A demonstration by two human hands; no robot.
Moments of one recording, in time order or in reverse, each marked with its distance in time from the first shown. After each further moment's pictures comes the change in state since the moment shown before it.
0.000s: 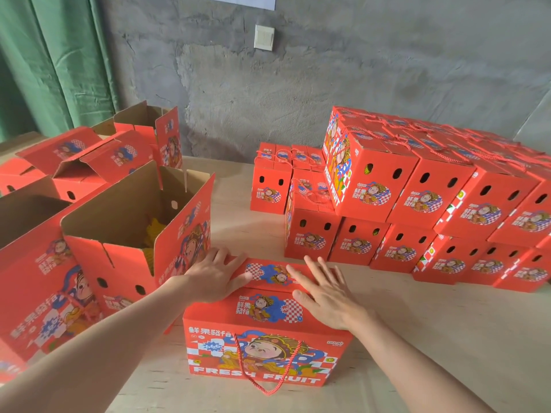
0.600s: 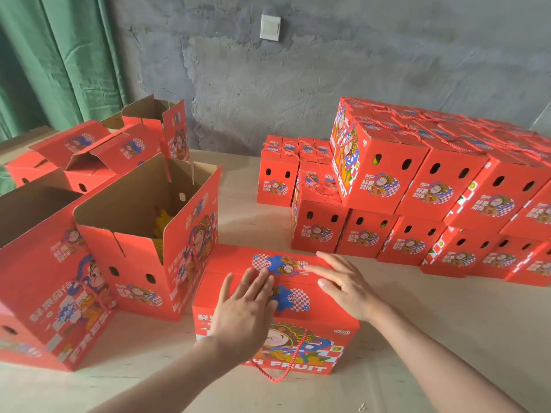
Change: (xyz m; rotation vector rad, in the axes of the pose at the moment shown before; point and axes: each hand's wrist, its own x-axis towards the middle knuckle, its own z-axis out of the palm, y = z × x) left_hand -0.060 0.079 0.045 -0.106 0.240 -0.056; right_hand -0.013 0.023 0.000 0.308 0.239 -0.128
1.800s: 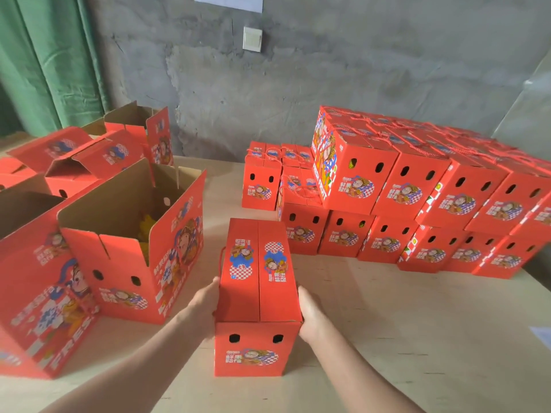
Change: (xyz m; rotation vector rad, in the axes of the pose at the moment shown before) left_hand 0.030 -0.025 0.002 -1.741 -0.190 -1.070; right_hand -0.002 -0.075 0.048 1.352 0.134 1.062
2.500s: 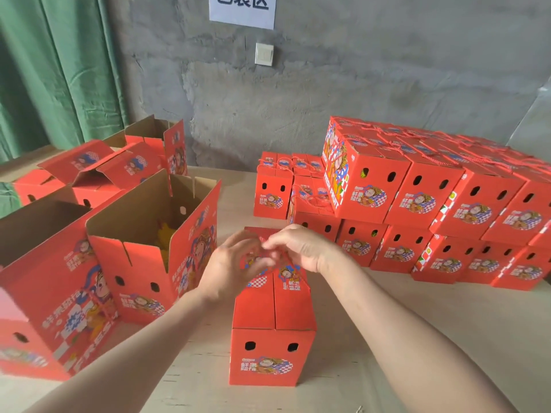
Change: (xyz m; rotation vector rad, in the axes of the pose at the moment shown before) left_hand -0.068 0.052 0.004 0.854 -0.037 1.612; right_hand -0.069 -0.114 0.061 -0.582 -0.425 -0.451
